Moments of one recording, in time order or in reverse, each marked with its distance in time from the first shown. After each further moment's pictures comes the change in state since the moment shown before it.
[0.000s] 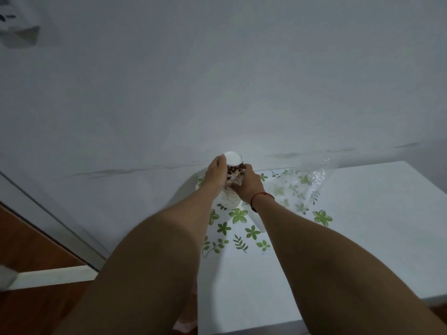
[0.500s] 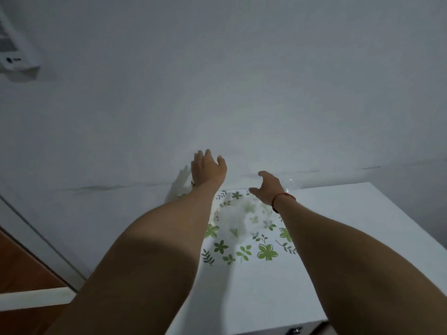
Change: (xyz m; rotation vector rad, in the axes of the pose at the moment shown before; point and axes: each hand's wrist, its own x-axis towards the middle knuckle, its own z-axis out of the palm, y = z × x) left_hand -0.036 0.078 0.048 0.569 0.315 0.258; right_hand -0.007 0.046 -0.139 -0.248 0.034 -0.028
